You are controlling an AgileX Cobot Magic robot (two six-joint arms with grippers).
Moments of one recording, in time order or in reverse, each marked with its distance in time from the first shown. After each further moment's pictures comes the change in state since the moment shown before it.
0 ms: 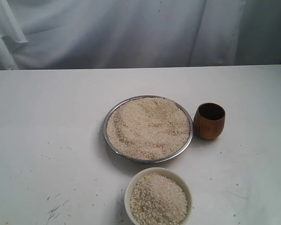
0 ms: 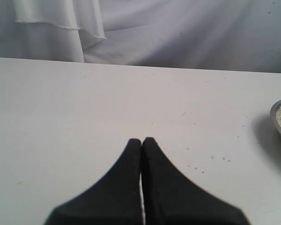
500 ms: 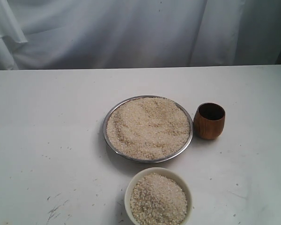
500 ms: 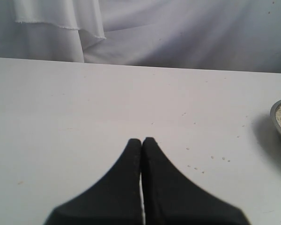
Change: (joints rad) left arm 0.000 0.000 0.000 0.000 0.000 0.000; right arm 0.022 -0.026 0.040 0.352 0.037 -0.318
